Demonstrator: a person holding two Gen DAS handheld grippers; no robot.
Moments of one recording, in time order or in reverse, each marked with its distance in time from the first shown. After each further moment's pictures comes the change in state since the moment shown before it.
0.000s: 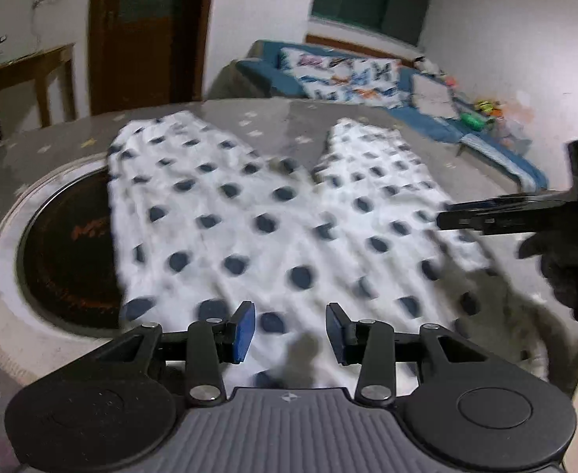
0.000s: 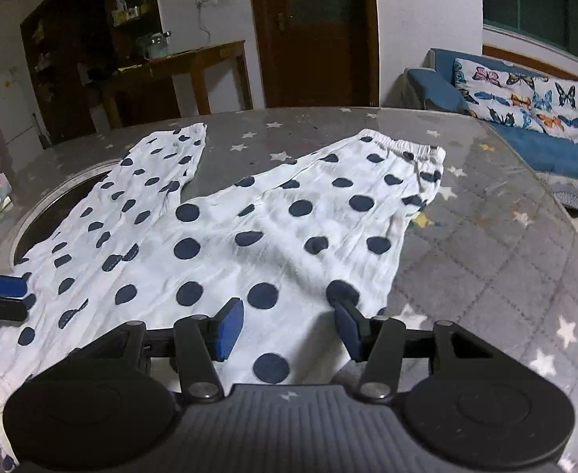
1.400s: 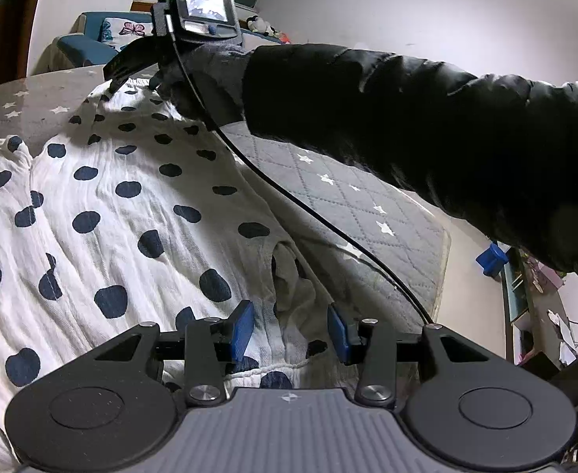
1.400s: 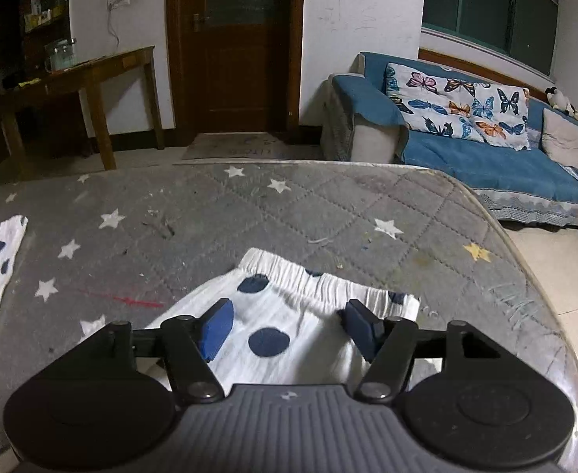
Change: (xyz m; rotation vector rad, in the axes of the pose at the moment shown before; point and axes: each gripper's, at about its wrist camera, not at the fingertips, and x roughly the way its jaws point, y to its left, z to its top) left arm 0.048 -0.111 -0.015 0.165 0.124 -0.487; right arm 0.165 -0.077 0.142 0.068 -0.009 -0.240
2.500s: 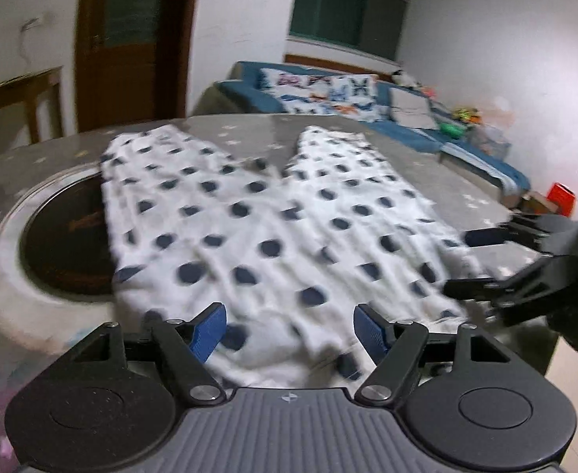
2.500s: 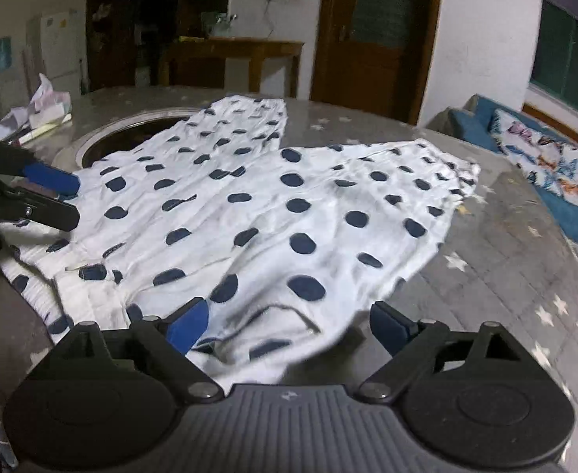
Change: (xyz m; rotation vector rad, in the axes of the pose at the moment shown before) left arm -0.106 0.047 -0.051 -0.130 -0.179 0.508; right arm -0.256 0.057 -0.222 -0.289 -0.046 0.246
